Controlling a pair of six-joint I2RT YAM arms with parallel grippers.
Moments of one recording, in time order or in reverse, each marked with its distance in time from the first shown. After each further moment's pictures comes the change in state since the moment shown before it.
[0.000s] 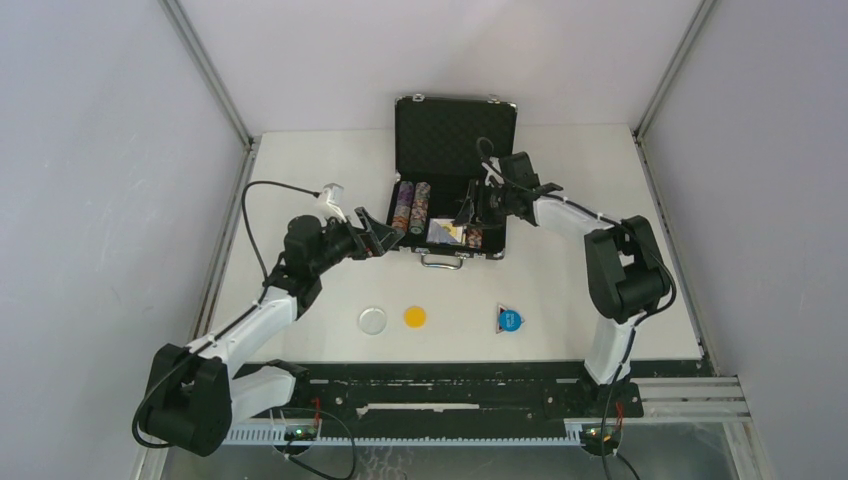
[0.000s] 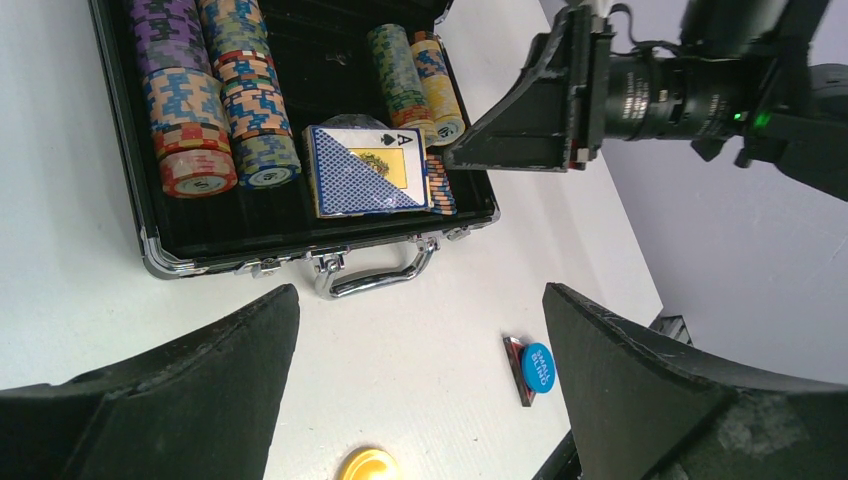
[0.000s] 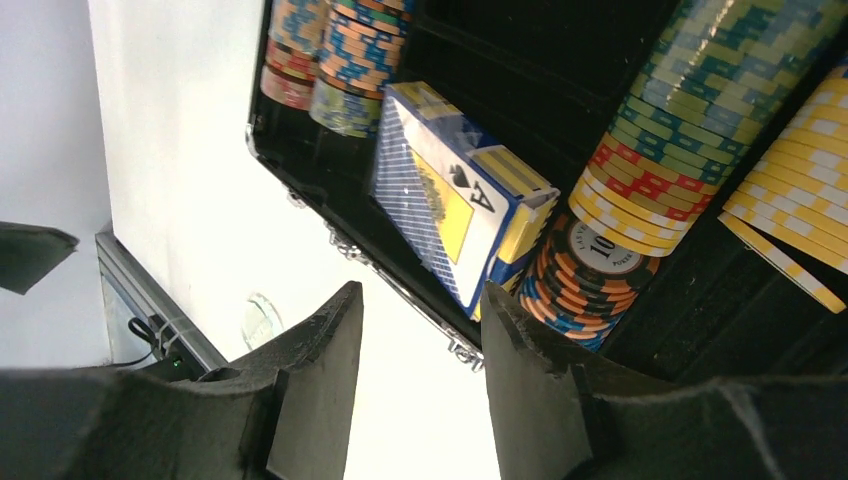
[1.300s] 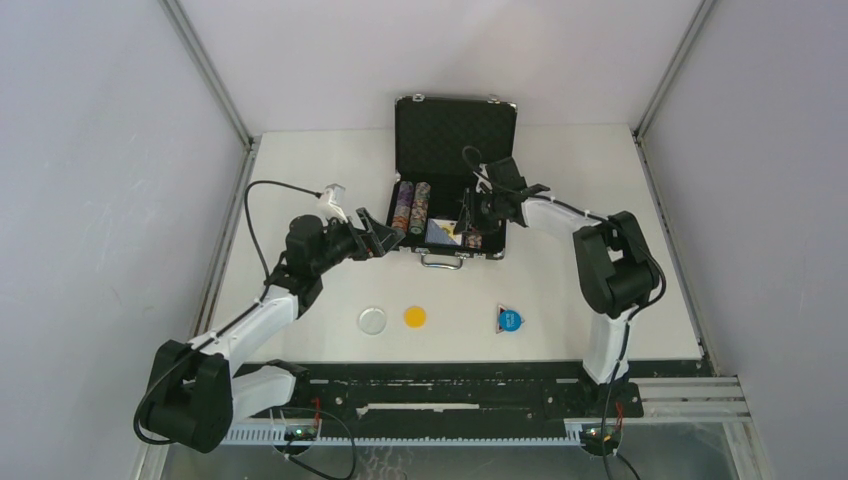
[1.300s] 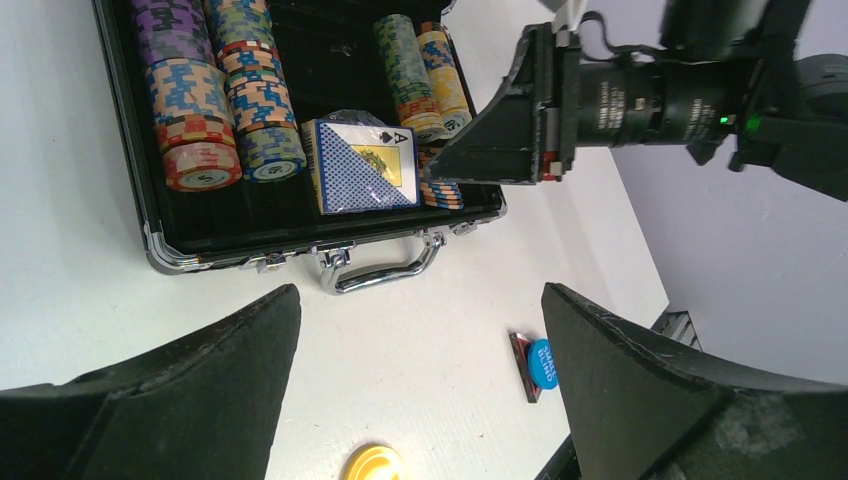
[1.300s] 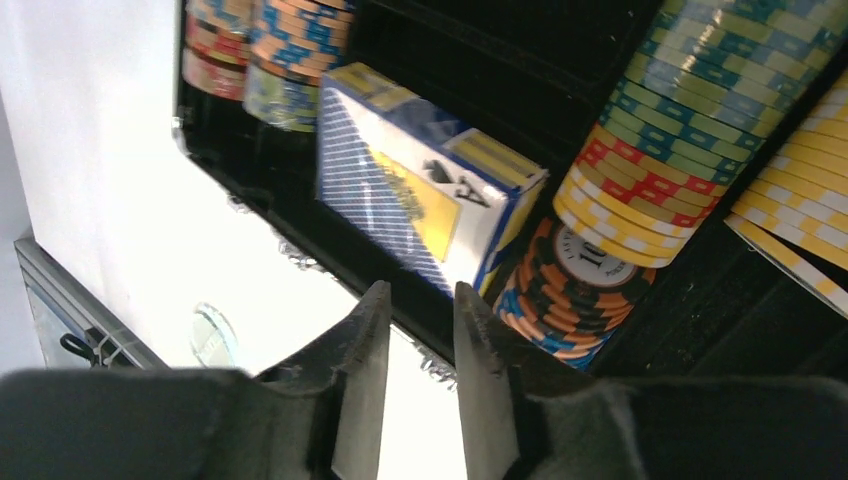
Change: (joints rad) left arm 0.000 0.018 0.000 -0.001 0.003 0.008; right arm 0.052 0.054 0.034 -0.047 0.103 -0.033
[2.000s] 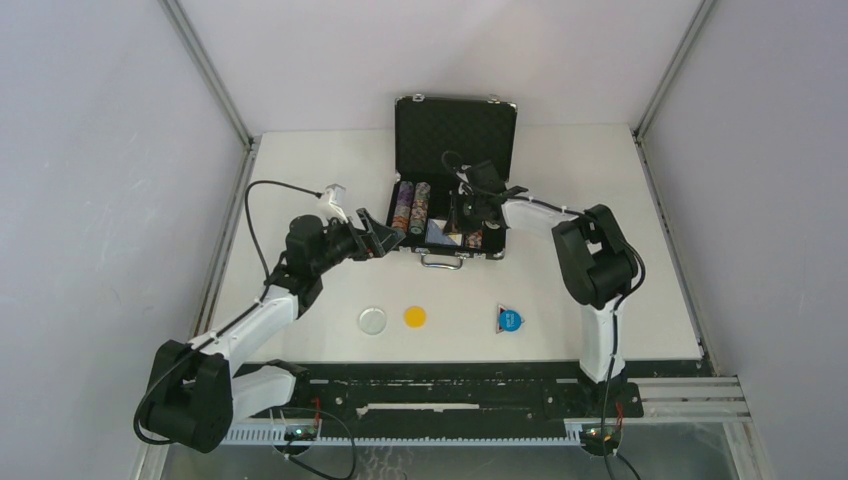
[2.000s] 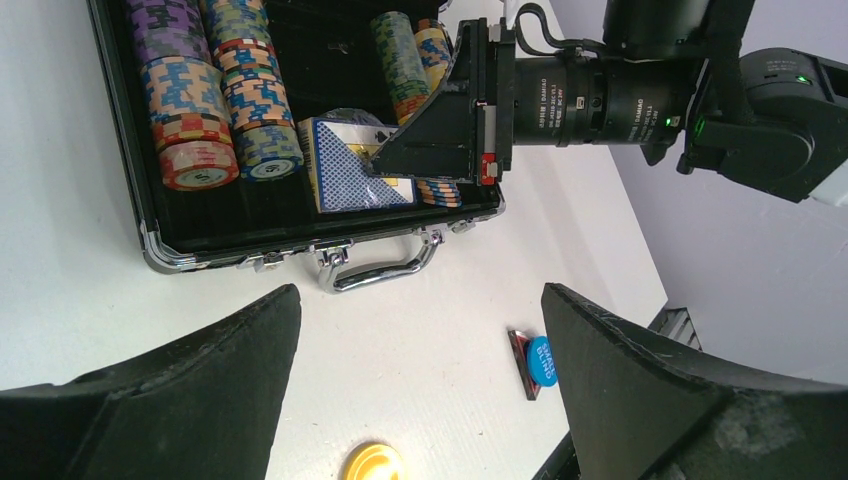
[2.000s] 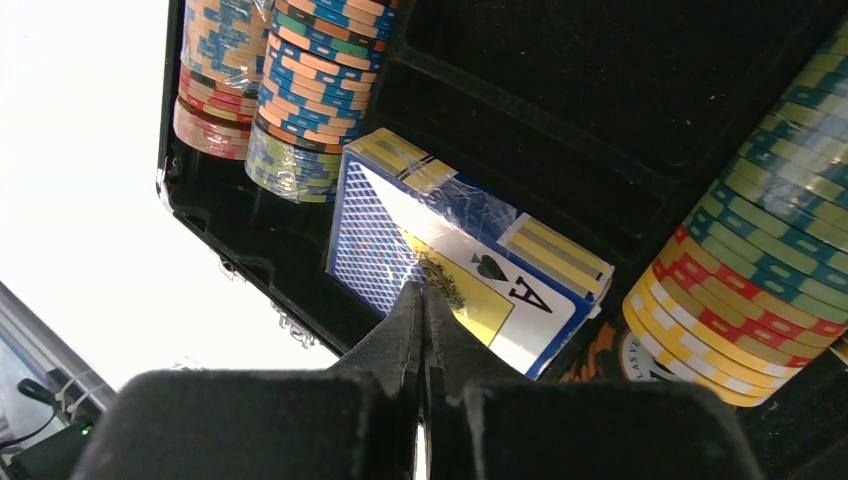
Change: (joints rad) left arm 0.000 0.000 0.000 0.000 0.008 0.002; right arm 0.070 0.099 0.077 0.053 0.079 0.016
